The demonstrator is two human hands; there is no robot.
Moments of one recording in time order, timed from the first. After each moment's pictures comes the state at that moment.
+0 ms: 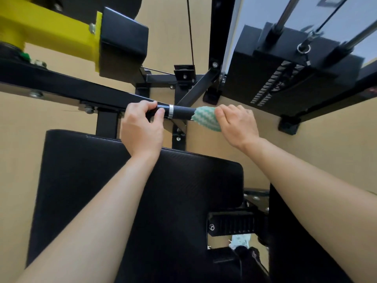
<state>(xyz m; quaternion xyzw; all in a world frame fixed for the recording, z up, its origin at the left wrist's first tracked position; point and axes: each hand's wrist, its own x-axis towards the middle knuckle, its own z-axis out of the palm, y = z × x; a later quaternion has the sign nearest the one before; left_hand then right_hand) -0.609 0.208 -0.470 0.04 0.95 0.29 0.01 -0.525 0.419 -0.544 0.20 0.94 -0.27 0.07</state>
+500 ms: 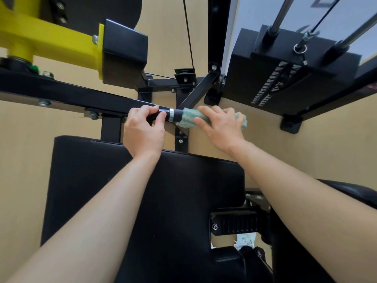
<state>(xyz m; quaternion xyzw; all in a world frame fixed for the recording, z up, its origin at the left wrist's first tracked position) -0.612 0.208 -0.469 0.03 0.96 0.27 0.03 -0.538 0.388 -0.526 0.20 0.92 -0.30 0.13</state>
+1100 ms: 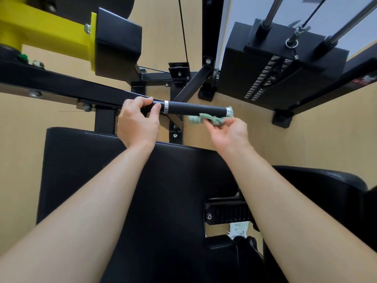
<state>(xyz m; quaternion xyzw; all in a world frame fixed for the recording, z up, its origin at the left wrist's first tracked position) -0.614 0.205 -0.470 0.03 0.96 0.28 0.04 -0.515 0.376 -0.496 0.54 -0.04 -0.82 -0.15</state>
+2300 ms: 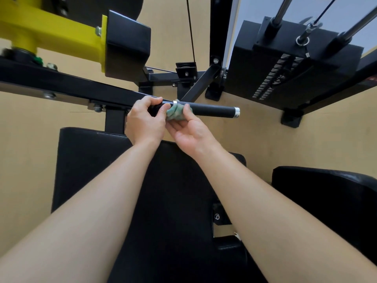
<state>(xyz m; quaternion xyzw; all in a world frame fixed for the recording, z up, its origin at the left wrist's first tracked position) -0.622 0.200 -0.470 0.03 0.95 0.30 0.07 -0.568 0.295 -0.489 0.43 -0.03 -0.90 0.01</state>
